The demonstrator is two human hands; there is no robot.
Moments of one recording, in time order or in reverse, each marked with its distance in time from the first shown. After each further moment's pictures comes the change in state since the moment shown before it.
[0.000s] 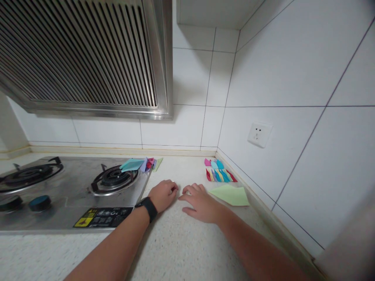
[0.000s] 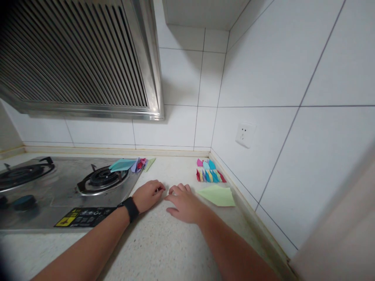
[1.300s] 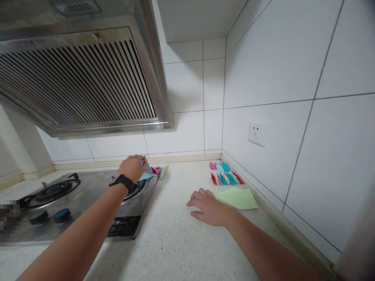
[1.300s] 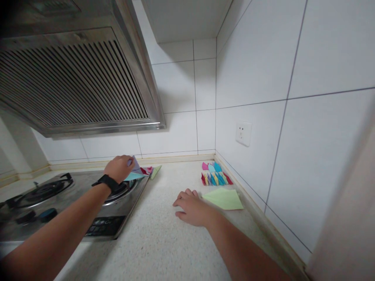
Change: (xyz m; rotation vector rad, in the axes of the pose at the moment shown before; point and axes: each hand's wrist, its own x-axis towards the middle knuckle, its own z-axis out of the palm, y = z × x) left_hand 0.036 -0.065 -0.144 0.591 0.275 -0.333; right_hand -0.009 0.015 0.004 0.199 -0.002 0.057
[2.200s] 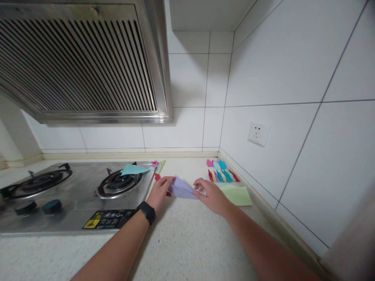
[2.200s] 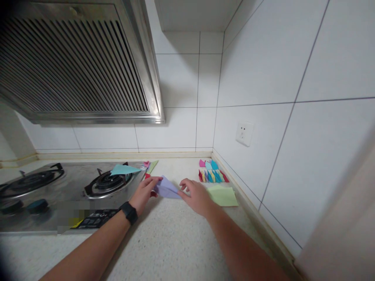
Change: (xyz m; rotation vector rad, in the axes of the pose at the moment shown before) left_hand -0.095 0.109 0.063 -1.571 -0.320 -0.362; right_hand 0.002 0.018 -0.002 0.205 0.338 0.198
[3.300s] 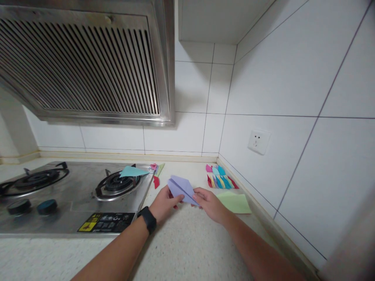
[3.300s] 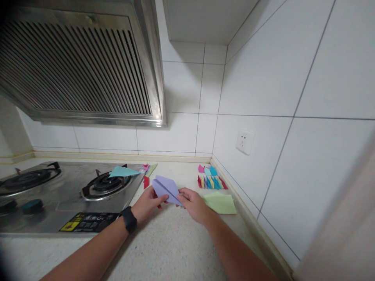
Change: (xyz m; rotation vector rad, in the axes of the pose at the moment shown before) left_hand -0.010 -0.006 0.018 0.043 -0.239 0.086; right_hand 0.000 -0.002 0.012 0.633 -0.177 0.230
